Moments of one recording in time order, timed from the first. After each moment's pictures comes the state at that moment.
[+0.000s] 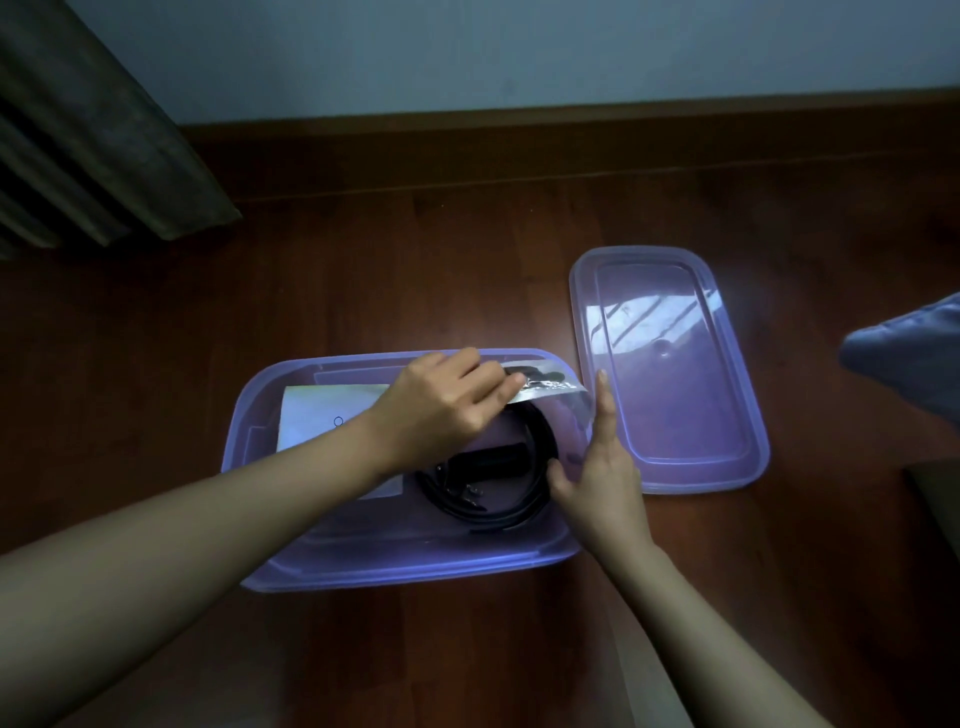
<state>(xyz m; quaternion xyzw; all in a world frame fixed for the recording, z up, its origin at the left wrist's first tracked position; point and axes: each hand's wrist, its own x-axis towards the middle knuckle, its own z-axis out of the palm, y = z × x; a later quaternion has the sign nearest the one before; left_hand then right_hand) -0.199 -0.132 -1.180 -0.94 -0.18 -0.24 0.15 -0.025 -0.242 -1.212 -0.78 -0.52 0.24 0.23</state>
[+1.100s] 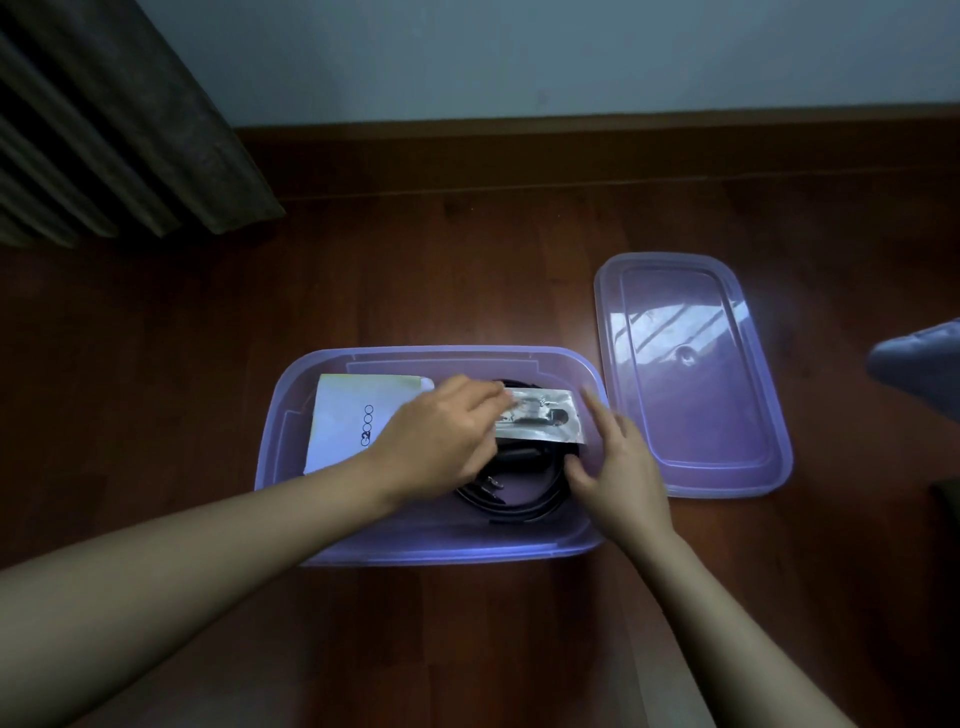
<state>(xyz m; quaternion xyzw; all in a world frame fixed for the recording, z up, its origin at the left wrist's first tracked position) -0.218 -0.167 -1.194 -0.92 -0.35 -0.17 -0.06 -0.018 -0.237 -1.216 -0.76 -0.57 0.26 0.19</state>
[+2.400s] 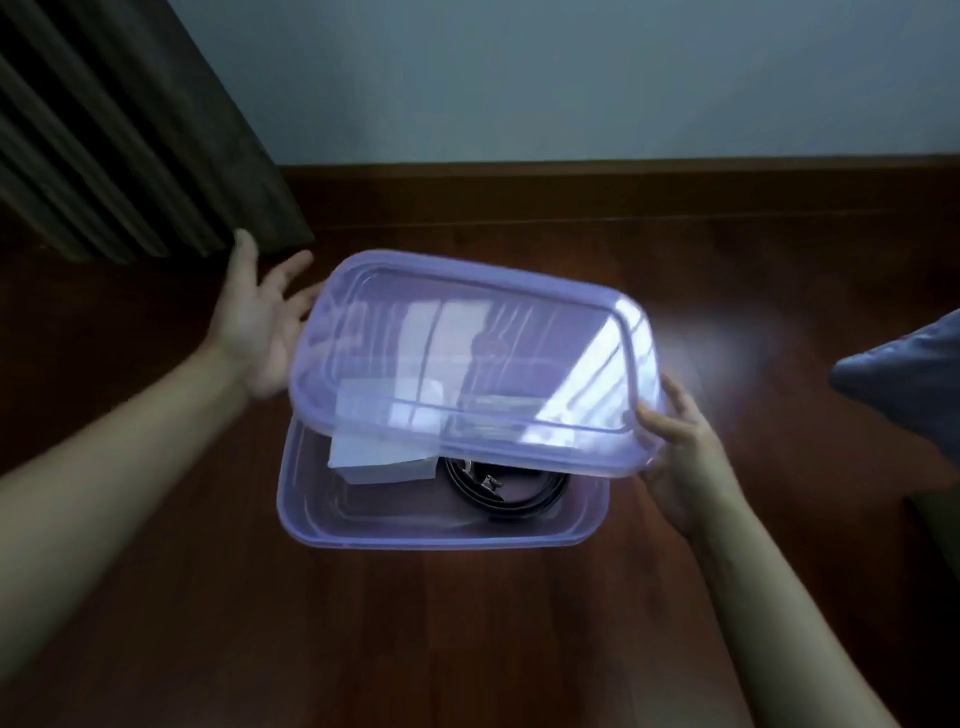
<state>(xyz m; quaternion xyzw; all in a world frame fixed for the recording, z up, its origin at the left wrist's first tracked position) -0.316 -0.110 -1.103 -0.27 -0.52 -0.46 -0.67 0.012 -0.230 -1.147 -0.52 -0.16 0.59 0.60</state>
